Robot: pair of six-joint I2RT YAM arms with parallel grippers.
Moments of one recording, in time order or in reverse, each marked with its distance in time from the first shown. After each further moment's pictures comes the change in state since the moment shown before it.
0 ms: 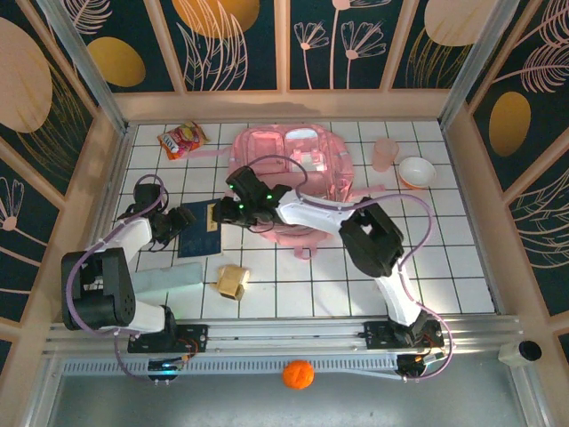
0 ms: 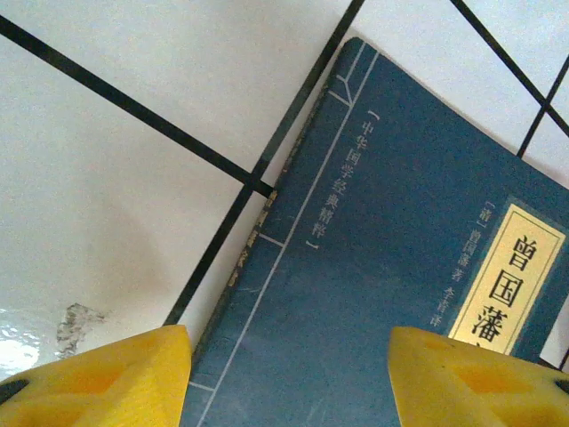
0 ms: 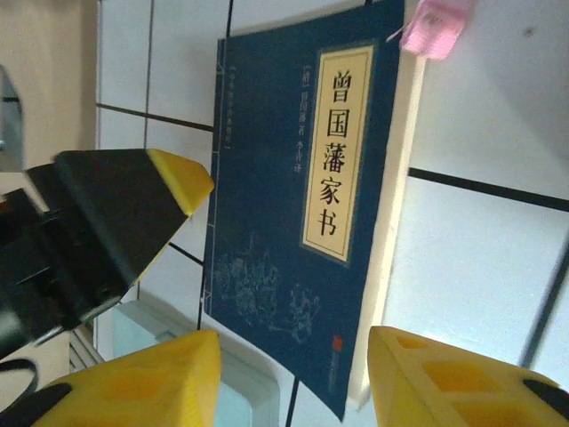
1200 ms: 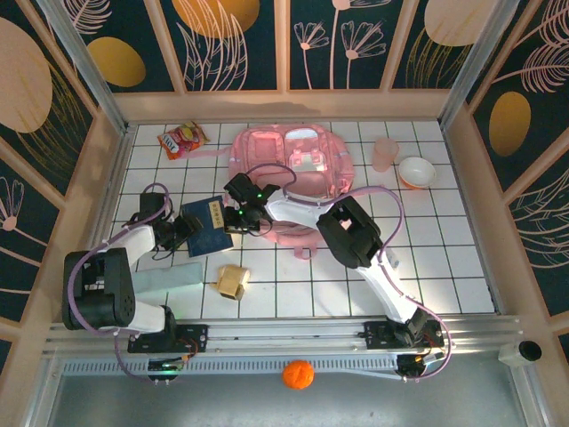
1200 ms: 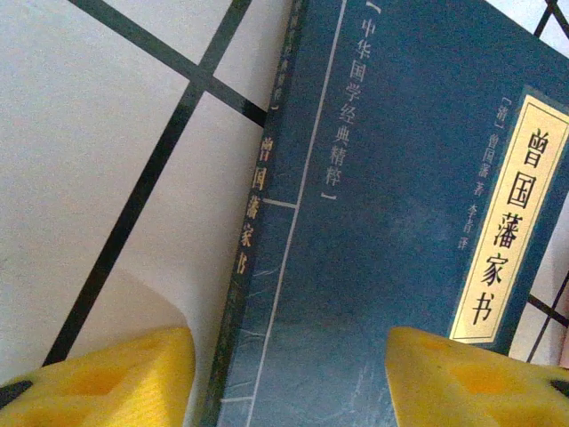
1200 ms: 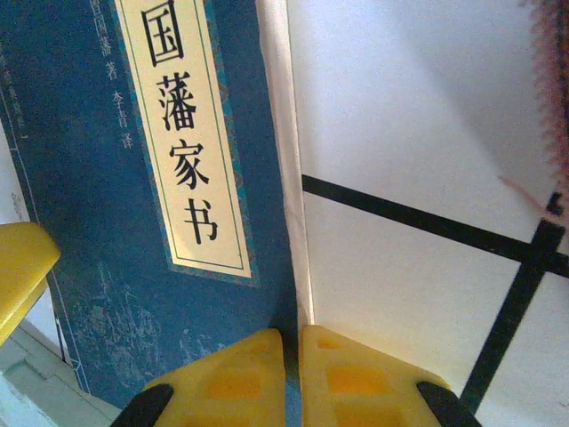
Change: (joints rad) left arm -0.018 0.002 -0.095 0.087 0.126 -0.013; right arm -0.031 0.195 0.126 -0.154 -0.052 -0.077
